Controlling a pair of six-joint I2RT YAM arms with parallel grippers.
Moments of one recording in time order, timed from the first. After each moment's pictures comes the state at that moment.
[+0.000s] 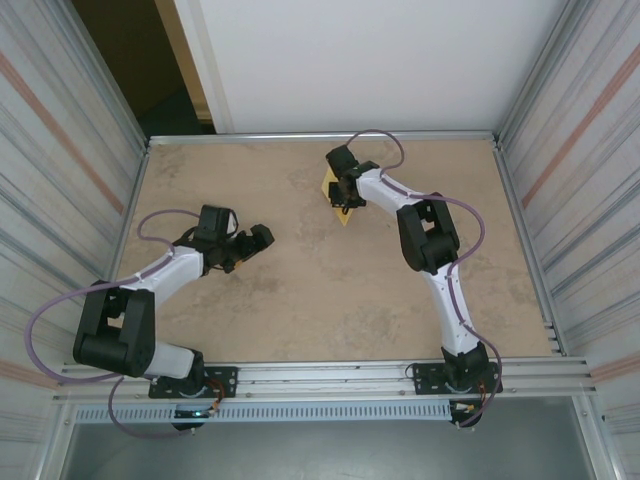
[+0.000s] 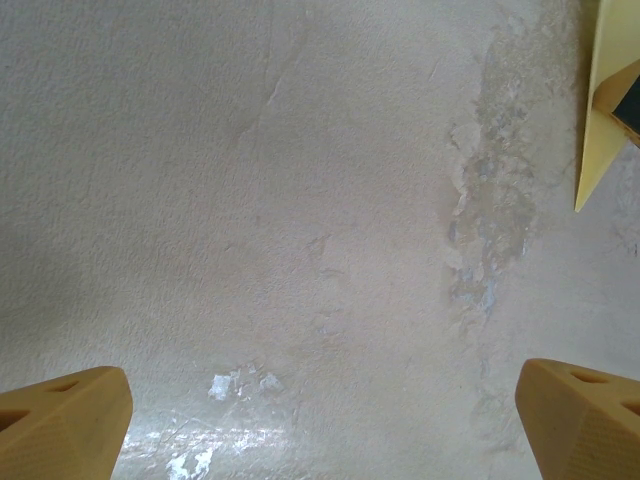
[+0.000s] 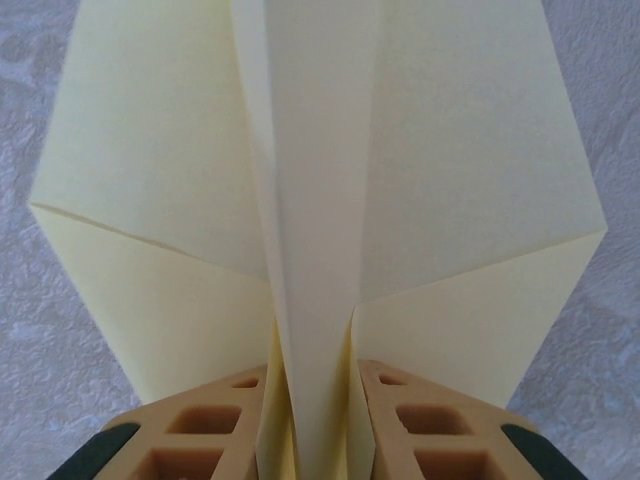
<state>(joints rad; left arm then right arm) -0.24 1.40 0.72 -0.25 0.29 -0.71 0.50 2.39 1.95 -0.68 0.13 0.46</state>
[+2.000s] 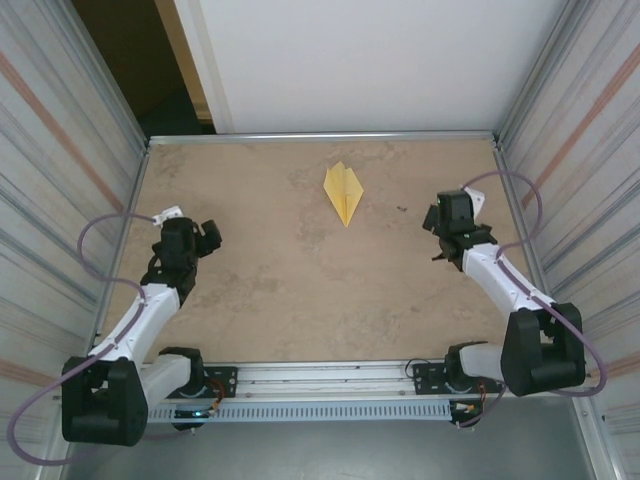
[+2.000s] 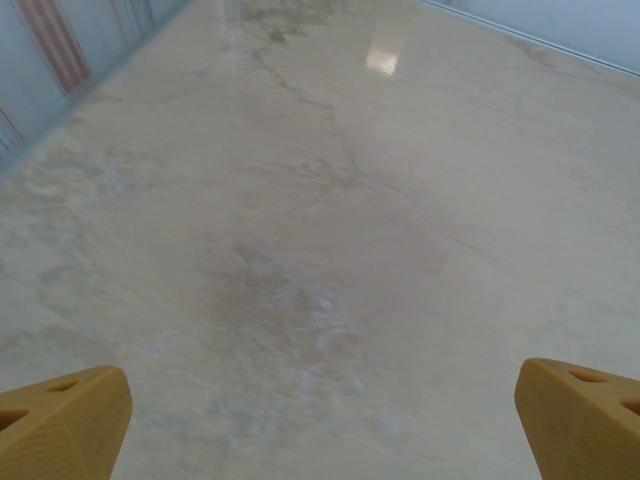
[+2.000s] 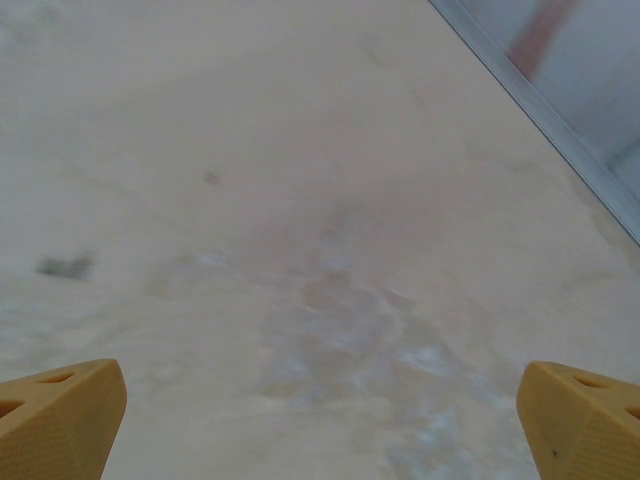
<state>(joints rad) -0.08 1.04 0.51 -0.06 -0.33 -0.33 0.13 1.27 0.73 -0.27 0.49 0.43</state>
